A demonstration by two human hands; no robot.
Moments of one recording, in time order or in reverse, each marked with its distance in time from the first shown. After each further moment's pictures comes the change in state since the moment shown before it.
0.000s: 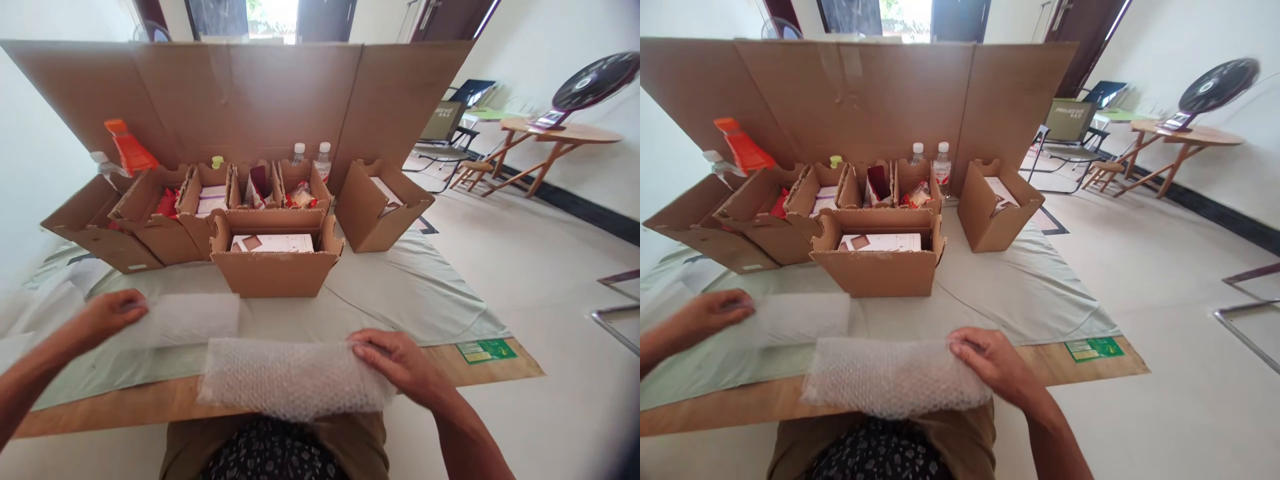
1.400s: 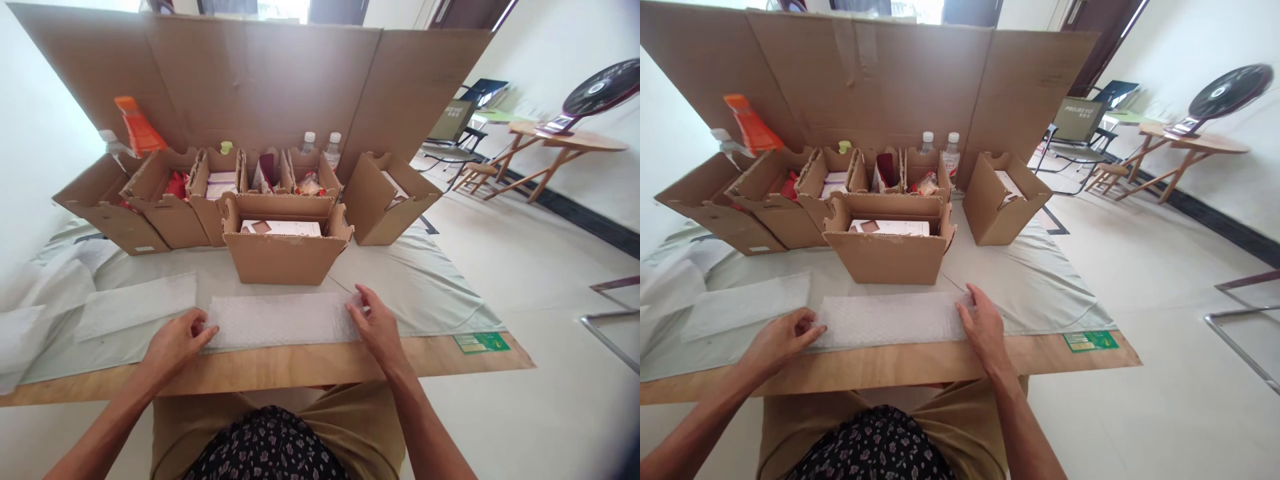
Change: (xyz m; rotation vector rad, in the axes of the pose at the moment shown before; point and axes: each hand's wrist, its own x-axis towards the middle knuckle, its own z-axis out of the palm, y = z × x) left_hand -0.066 0.090 0.085 -0.110 0.037 -0.039; right_hand 0.036 0.051 0.043 -0.252 0.610 0.042
